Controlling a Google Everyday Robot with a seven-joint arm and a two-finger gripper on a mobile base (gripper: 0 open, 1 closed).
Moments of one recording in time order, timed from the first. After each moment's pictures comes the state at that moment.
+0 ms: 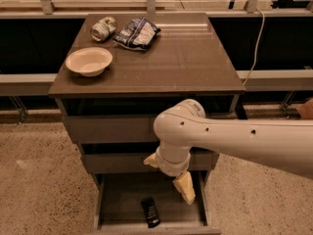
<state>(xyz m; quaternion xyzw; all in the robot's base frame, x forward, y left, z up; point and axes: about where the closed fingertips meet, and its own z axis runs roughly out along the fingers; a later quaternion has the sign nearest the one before) 0.447 -0.043 0.597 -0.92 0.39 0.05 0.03</state>
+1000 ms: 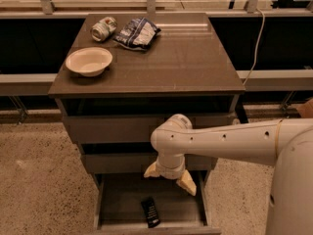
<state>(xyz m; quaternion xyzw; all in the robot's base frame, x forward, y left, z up) 0.483 -0.058 0.494 -0.98 0.21 0.05 -0.01</state>
